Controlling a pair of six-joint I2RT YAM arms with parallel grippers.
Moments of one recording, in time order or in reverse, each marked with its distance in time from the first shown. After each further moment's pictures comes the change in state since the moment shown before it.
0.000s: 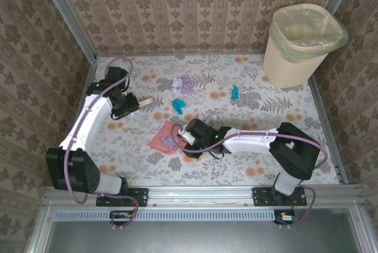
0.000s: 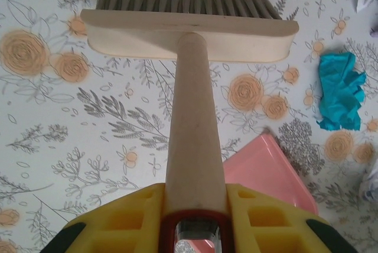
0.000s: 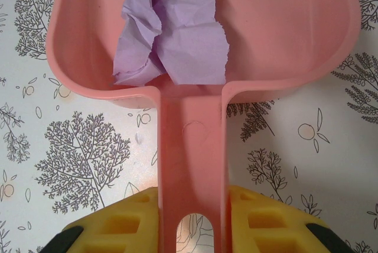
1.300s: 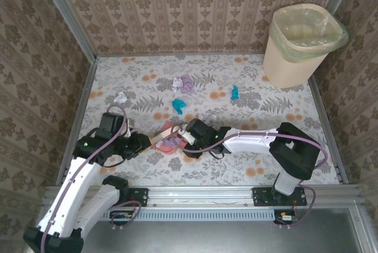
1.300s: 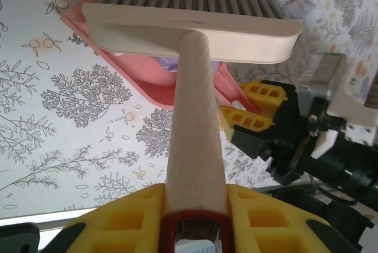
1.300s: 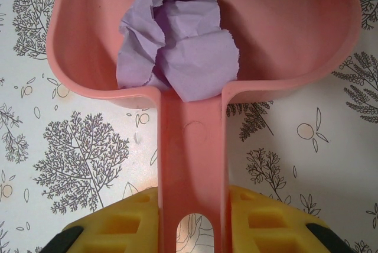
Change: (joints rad) left arm -0.177 -0.678 -0.446 -0.046 0.373 -0.232; right arm 0.000 0.000 0.000 0.000 0.002 0.001
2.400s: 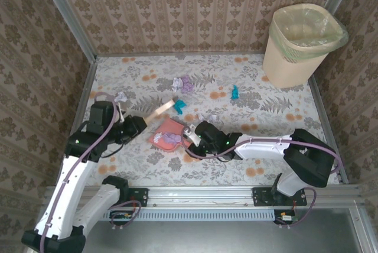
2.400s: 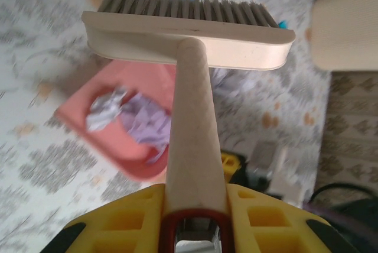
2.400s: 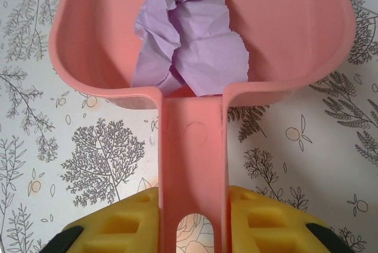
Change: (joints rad) left arm 0.034 0.055 0.172 0.144 -0.087 -0.033; right arm 0.000 -0.146 -0.169 0.192 0.002 0.007
